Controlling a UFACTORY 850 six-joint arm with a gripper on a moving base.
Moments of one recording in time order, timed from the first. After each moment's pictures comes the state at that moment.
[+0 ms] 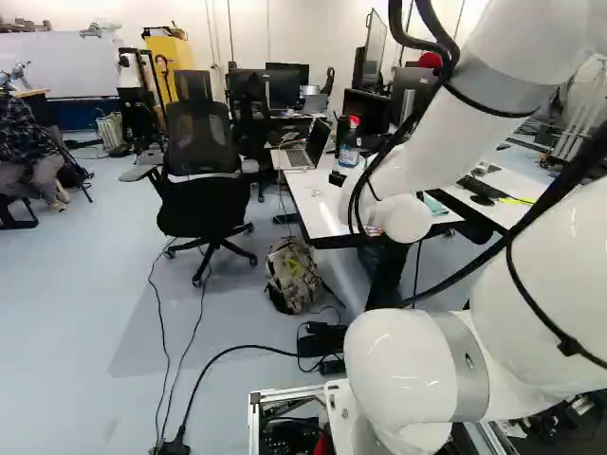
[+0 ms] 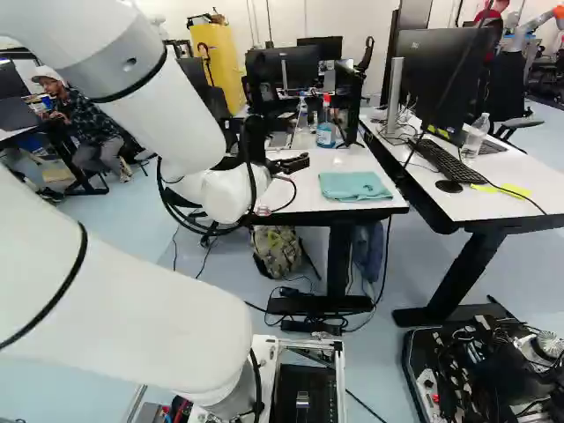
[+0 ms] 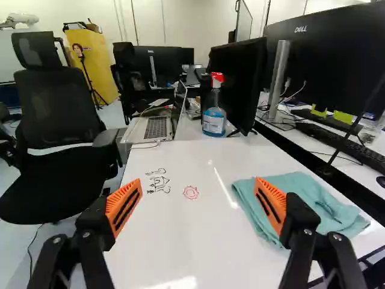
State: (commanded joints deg) arm -9.6 14.7 -15.3 0.0 50.0 0.0
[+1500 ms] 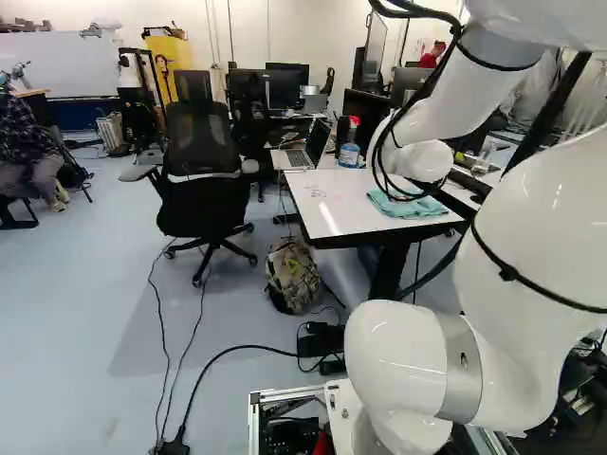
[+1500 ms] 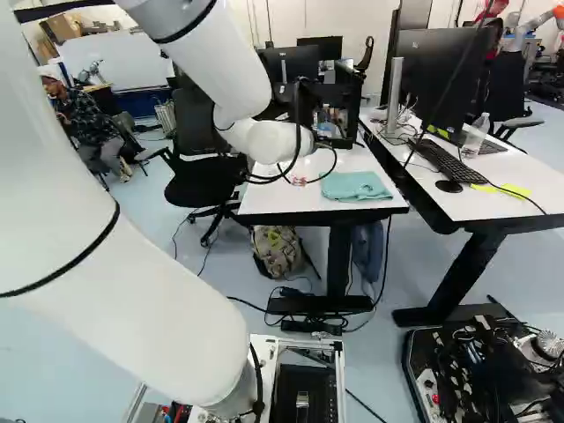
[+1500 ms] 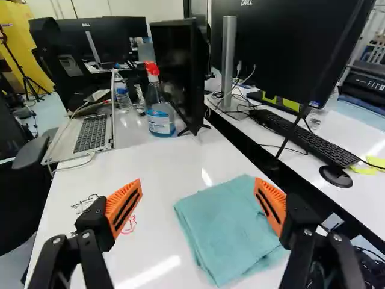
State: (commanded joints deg) arm -21.6 5.3 -33.8 0.0 30.1 0.0
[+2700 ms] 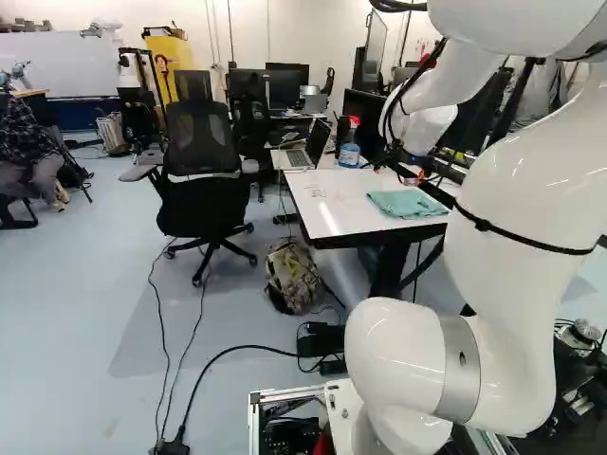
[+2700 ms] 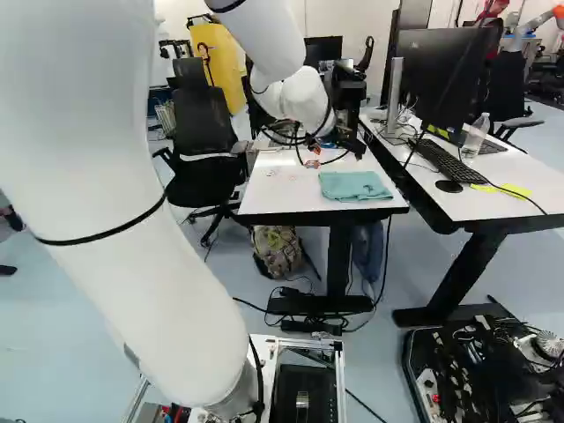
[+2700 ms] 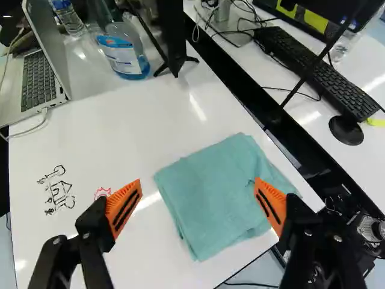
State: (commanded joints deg) arm -24.3 -6.1 -53.5 0.0 -4.7 0.0
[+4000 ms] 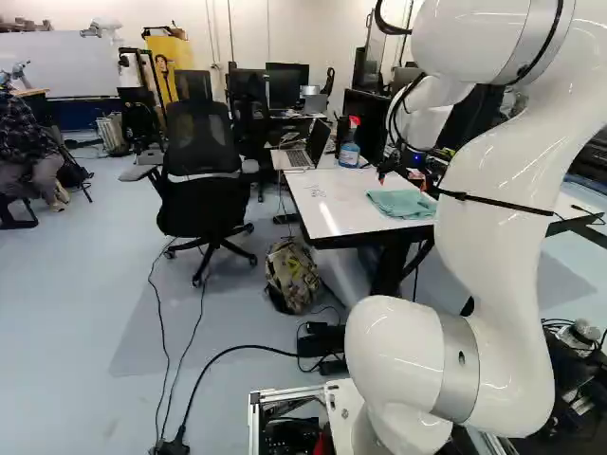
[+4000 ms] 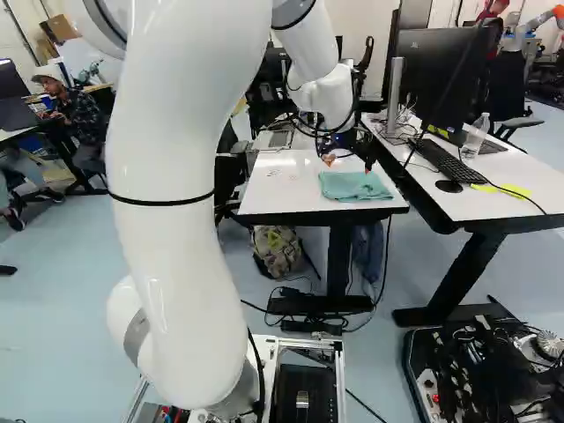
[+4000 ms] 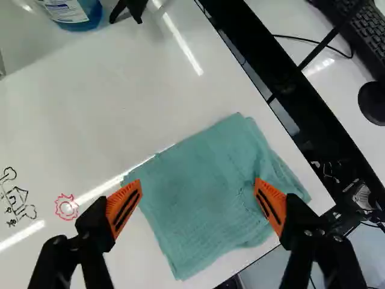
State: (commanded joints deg) arm -27.0 -21.8 -70.2 0.0 -20.5 0.0
